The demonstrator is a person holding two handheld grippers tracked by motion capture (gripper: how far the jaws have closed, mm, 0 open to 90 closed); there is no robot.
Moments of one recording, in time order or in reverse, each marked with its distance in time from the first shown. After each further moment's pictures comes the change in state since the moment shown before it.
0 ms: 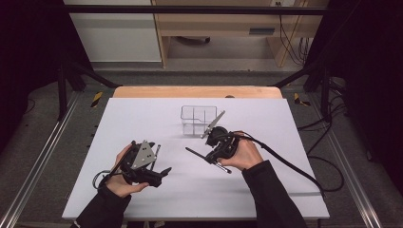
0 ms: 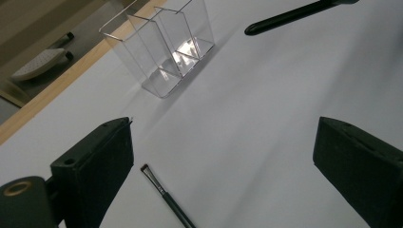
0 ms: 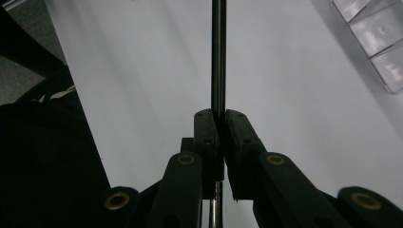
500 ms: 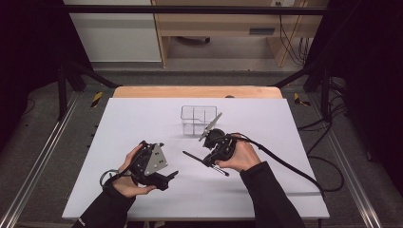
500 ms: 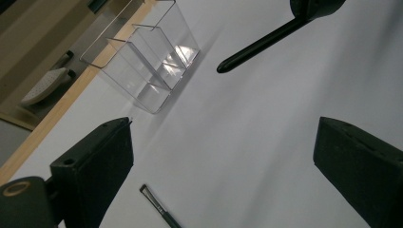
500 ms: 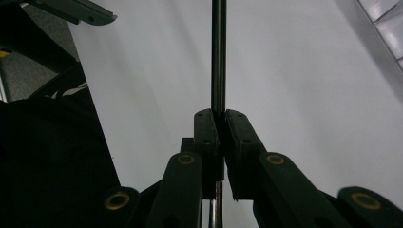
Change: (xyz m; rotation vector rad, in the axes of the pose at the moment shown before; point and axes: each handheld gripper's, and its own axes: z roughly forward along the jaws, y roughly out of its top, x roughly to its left) left arm -0.018 0.016 0.009 0.027 -0.001 0.145; right arm 0.004 0.002 0.007 0.009 0.046 -0.011
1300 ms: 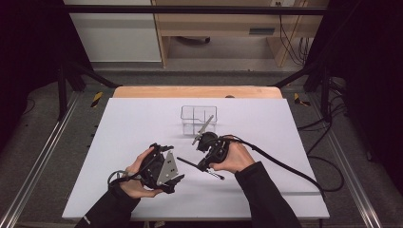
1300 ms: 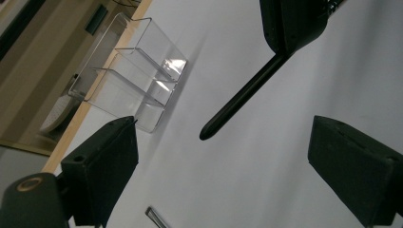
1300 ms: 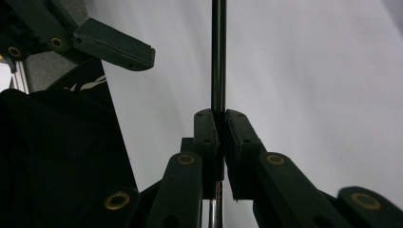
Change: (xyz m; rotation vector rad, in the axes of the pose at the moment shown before) left arm -0.017 0.012 0.010 -0.001 0.008 0.160; right arm 0.007 0.010 0.012 0.039 0.066 -0.026
